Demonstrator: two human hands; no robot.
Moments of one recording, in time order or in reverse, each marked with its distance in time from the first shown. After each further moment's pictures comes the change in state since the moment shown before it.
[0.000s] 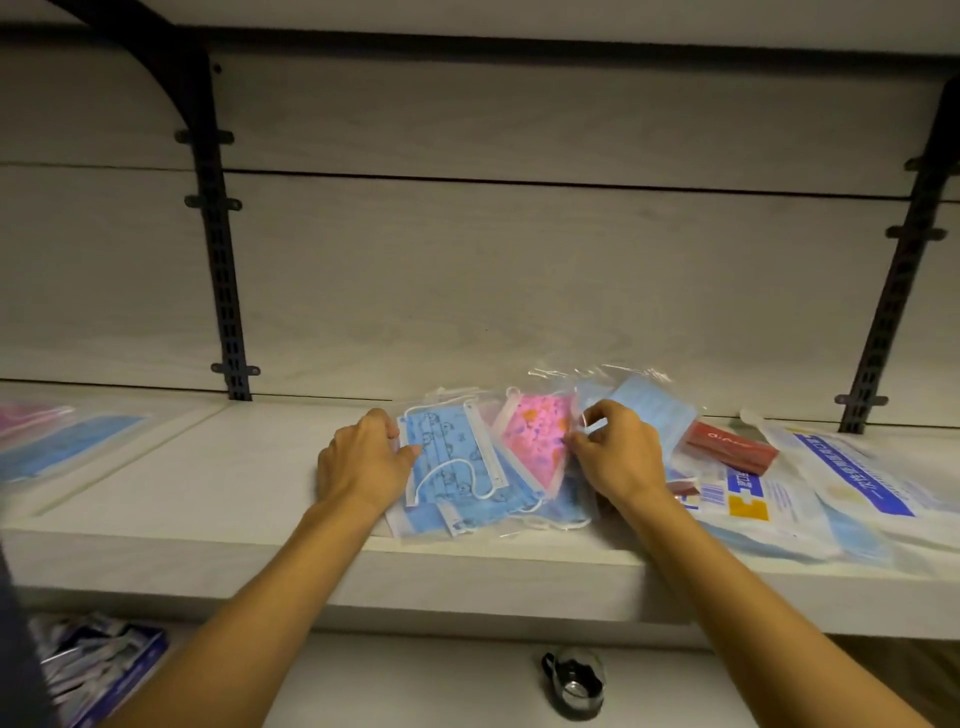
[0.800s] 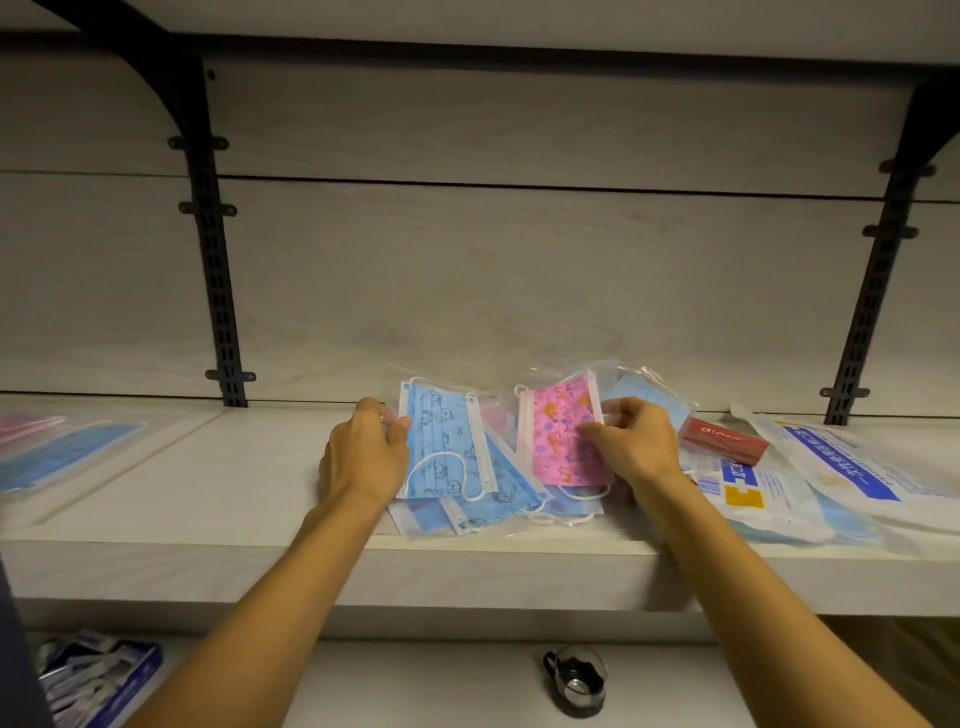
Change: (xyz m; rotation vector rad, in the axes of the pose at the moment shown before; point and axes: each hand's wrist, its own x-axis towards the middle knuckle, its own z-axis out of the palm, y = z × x) left_hand 0.005 -0.007 0.003 -0.194 0.143 0.045; right_hand -0.002 -0.006 -0.013 0.307 0.033 0.207
